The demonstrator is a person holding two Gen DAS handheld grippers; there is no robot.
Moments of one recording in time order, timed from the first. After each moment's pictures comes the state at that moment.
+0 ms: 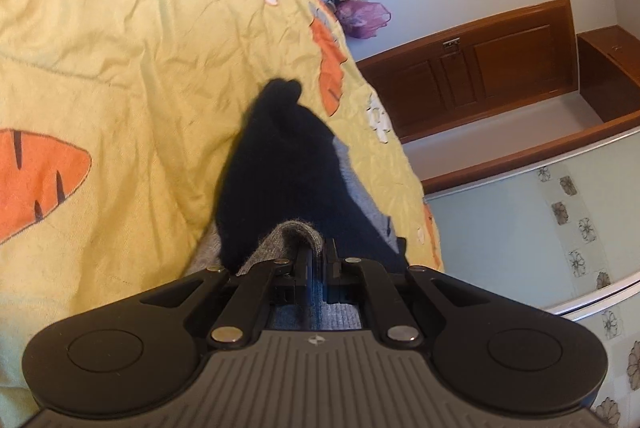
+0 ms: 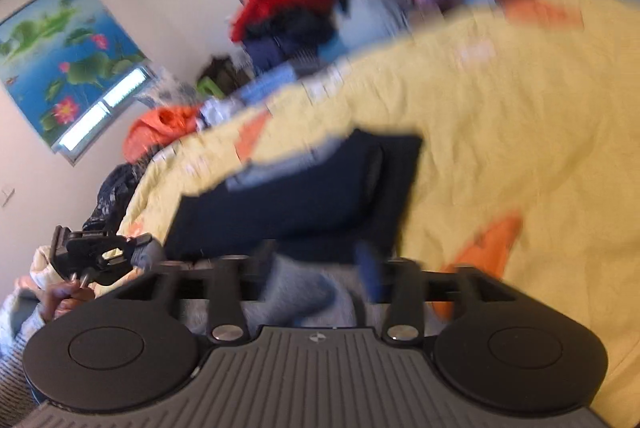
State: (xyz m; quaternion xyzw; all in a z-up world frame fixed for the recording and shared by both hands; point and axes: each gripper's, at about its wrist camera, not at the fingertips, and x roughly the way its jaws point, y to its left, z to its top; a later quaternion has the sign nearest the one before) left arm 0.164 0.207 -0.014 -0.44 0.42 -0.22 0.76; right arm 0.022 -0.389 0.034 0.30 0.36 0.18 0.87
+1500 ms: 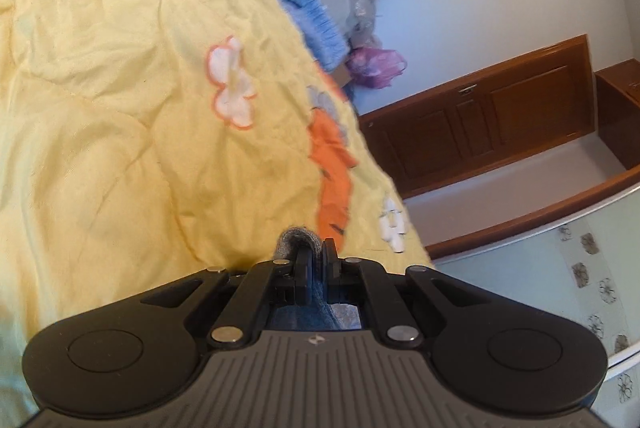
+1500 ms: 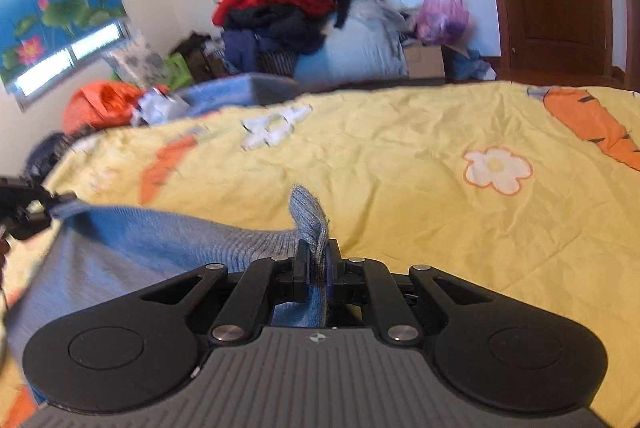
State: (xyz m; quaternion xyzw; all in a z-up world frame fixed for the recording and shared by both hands) left arm 0.313 0.204 -0.010 -0.45 0.40 -0.16 0.79; right arm 0.213 -0.378 0.015 0.09 0.34 0.12 0.93
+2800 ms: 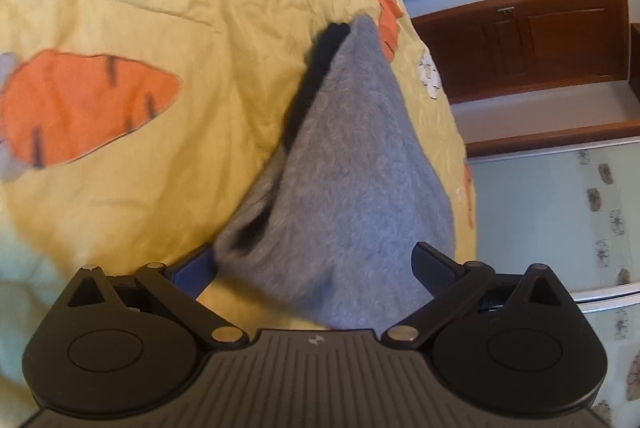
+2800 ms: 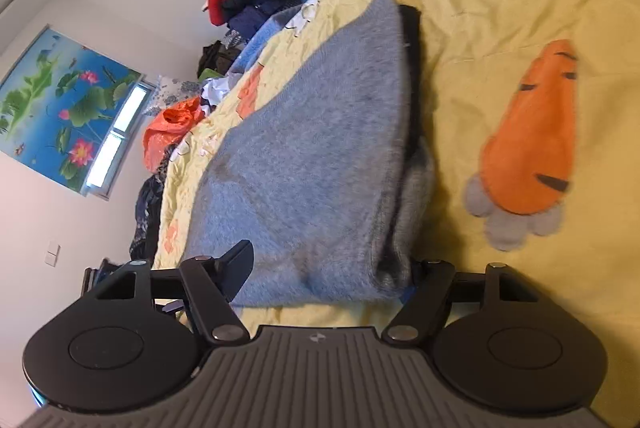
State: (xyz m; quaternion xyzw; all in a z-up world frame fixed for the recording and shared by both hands) left arm 0.156 0.220 -0.014 -0.43 0.53 -0.19 0.71; right arm 0.034 -0.352 -0.021 0.40 0.40 0.20 0.80
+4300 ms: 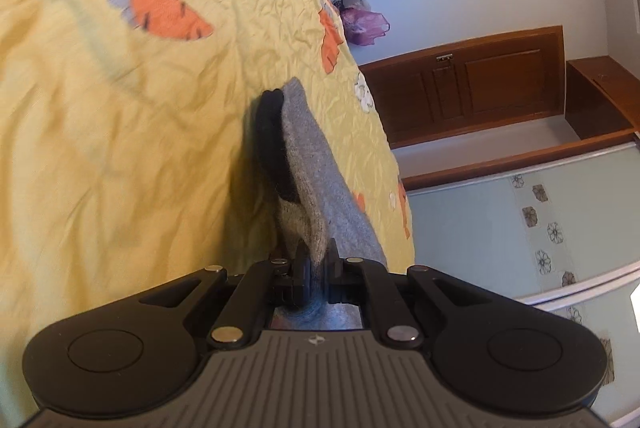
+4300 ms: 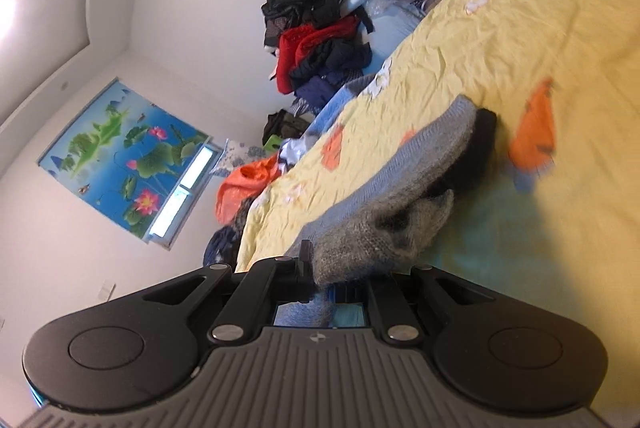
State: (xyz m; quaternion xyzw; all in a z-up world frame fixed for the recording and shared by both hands) left arm -0.009 0.240 0.008 -0.49 0.41 -0.21 0.74; right arm -0.098 -0.368 0.023 0.44 0.27 0.23 0.83
